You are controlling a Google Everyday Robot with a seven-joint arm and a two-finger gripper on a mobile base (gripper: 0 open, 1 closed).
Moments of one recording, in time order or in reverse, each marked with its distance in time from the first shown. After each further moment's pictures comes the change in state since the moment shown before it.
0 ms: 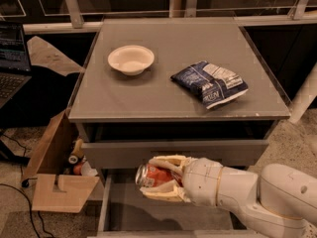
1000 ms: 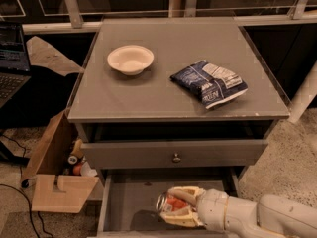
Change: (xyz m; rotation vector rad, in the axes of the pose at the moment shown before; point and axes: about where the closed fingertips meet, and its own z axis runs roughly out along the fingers) arm 0.166 0.029 -0.007 -0.027 0.074 0.276
